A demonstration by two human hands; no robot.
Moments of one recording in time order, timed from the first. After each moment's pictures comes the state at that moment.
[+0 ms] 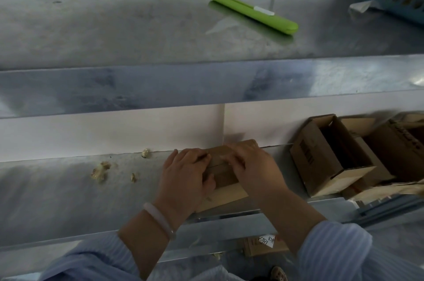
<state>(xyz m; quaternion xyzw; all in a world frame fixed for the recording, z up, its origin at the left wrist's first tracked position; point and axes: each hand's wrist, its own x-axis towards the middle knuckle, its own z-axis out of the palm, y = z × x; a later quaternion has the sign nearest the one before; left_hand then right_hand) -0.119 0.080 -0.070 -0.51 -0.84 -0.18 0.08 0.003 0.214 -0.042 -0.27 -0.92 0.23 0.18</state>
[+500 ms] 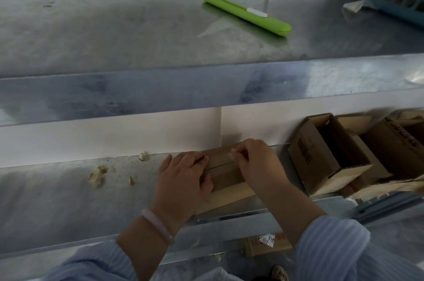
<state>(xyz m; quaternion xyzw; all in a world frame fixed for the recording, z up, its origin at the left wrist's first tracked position) -0.117 0.077 -0.069 -0.50 -0.84 -0.19 0.06 -0.001 0.228 -0.038 -0.36 -0.88 0.26 0.14</state>
